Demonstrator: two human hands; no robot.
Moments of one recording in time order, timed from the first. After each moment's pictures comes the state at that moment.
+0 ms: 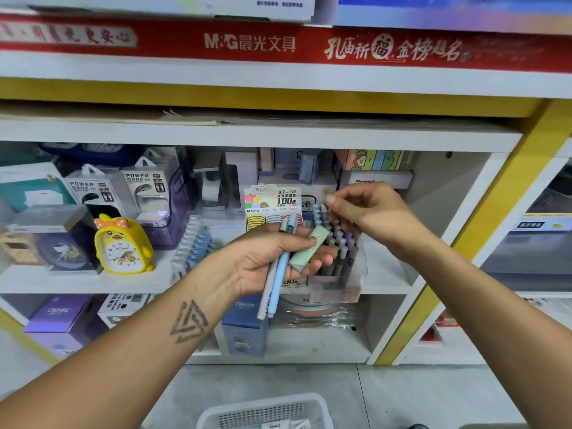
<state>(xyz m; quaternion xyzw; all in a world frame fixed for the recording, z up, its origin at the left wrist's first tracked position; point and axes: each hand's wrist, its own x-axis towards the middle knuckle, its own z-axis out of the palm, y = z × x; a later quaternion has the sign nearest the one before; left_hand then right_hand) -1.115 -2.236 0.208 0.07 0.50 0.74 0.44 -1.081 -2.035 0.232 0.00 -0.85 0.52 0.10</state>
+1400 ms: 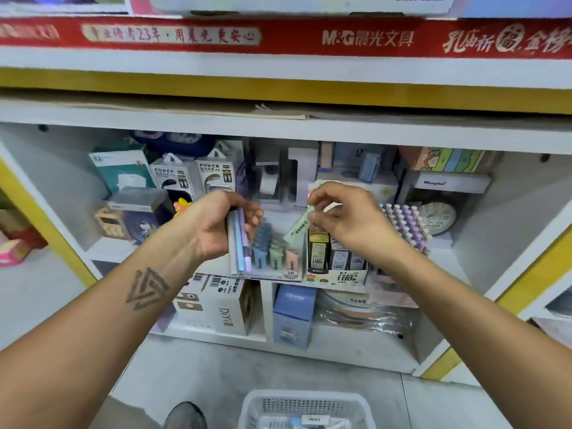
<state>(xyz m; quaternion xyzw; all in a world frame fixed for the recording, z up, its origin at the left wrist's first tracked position) -1.156 -2.373 0.228 -0.10 0.56 0.78 0.25 -1.114 -2.153 0.217 0.08 -0.87 0.47 0.13</state>
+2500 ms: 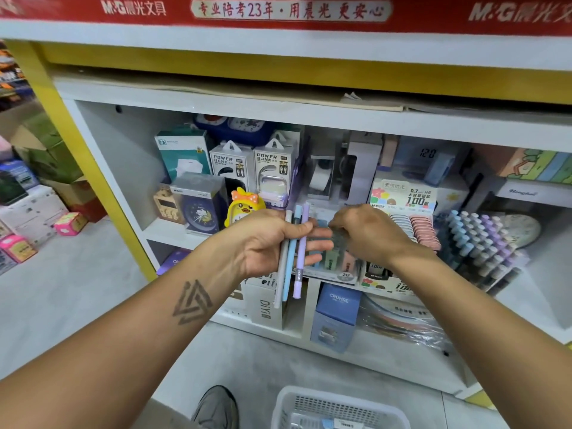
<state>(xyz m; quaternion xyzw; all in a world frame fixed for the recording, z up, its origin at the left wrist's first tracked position) -1.143 -2.409 0.203 -0.04 0.55 0.77 0.32 -1.173 -2.207 0.177 0.17 -0.98 0.07 0.05</state>
